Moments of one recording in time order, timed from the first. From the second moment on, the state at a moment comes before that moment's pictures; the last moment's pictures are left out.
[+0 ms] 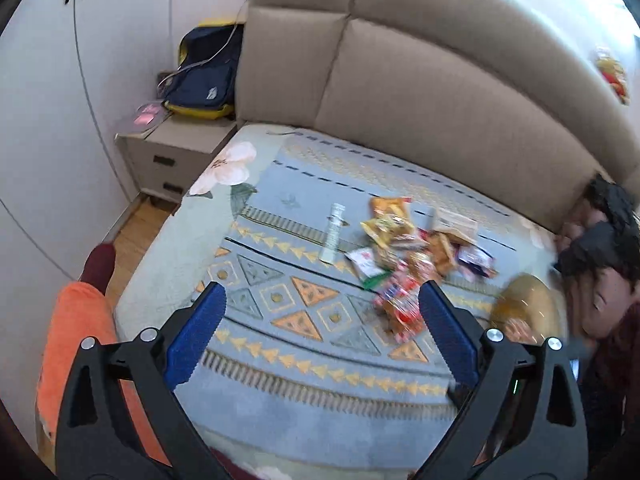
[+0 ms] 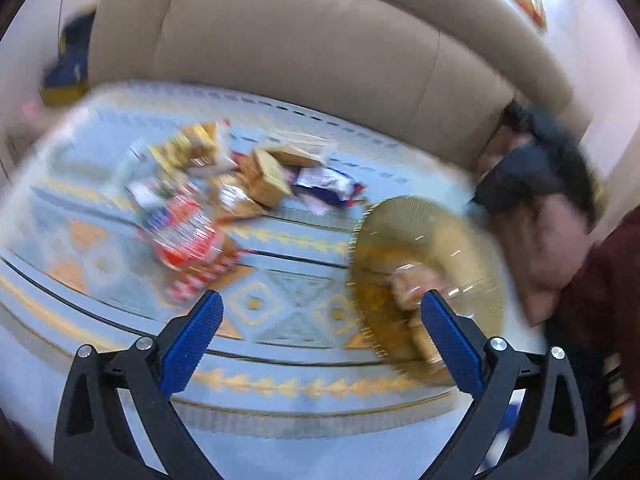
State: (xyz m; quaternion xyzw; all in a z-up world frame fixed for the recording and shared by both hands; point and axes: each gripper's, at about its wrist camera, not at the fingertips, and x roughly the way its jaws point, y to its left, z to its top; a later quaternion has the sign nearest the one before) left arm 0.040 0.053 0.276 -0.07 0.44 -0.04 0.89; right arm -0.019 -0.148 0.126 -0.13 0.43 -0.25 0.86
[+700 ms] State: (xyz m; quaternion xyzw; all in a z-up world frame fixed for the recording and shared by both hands) left arm 0.233 0.003 0.050 -0.01 0.53 -0.07 0.85; right arm 0.112 -0.163 0.058 -0.02 0.50 0.07 0.86
